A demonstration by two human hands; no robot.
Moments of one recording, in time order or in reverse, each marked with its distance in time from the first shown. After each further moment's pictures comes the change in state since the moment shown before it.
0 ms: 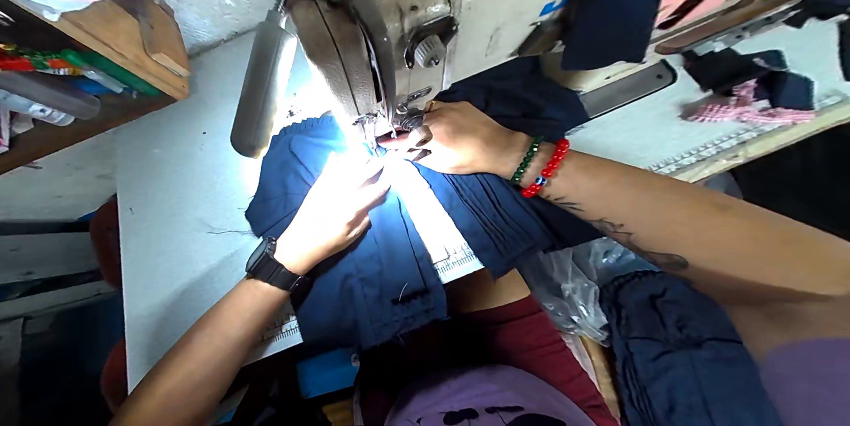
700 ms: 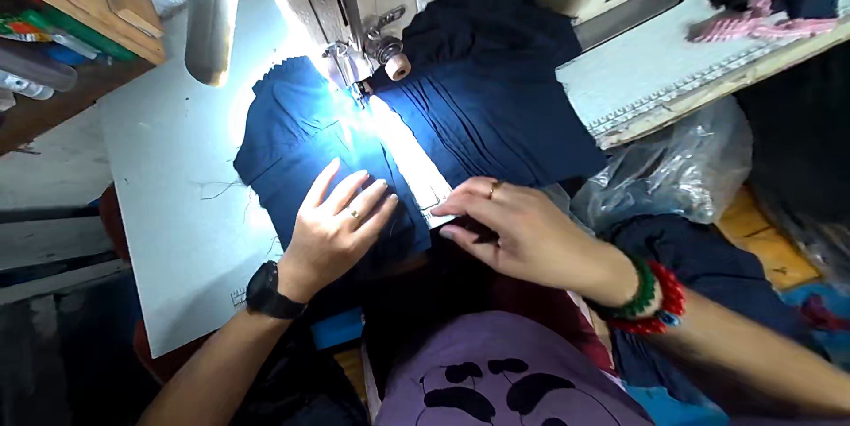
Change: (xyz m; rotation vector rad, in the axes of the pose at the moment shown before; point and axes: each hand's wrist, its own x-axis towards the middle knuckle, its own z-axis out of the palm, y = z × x) left_hand -0.045 0.081 -0.009 0.204 0.106 0.101; right_hand -0.120 -0.164 -0.025 0.294 0.089 0.356
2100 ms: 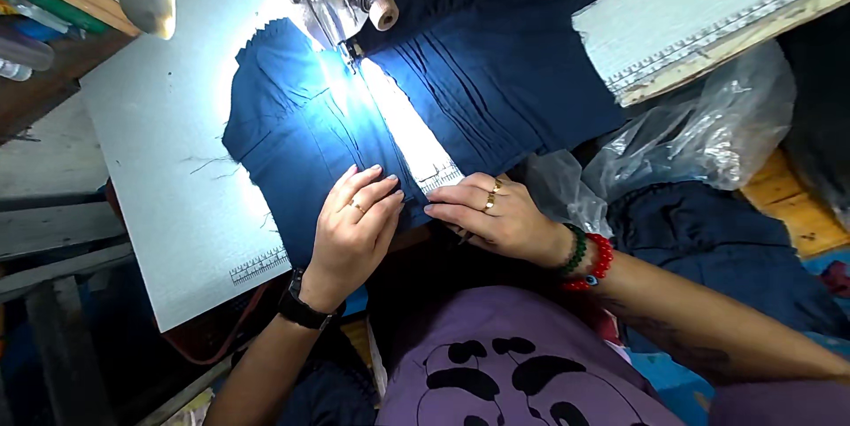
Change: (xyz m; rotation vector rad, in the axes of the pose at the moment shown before) left_hand -0.011 0.050 0.019 -0.282 0.088 -0.306; right_hand -0.031 0.023 0.053 -0.105 0.193 -0.284
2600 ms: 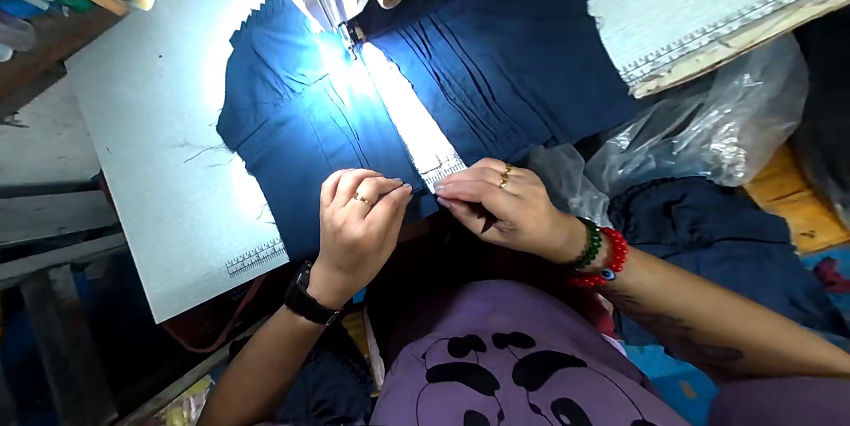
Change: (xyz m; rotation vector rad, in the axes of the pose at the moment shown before) left_hand 0.003 0.011 0.005 0.085 0.061 -0.044; right_hand 0.010 -0.001 -0.005 0.165 0.108 0.109
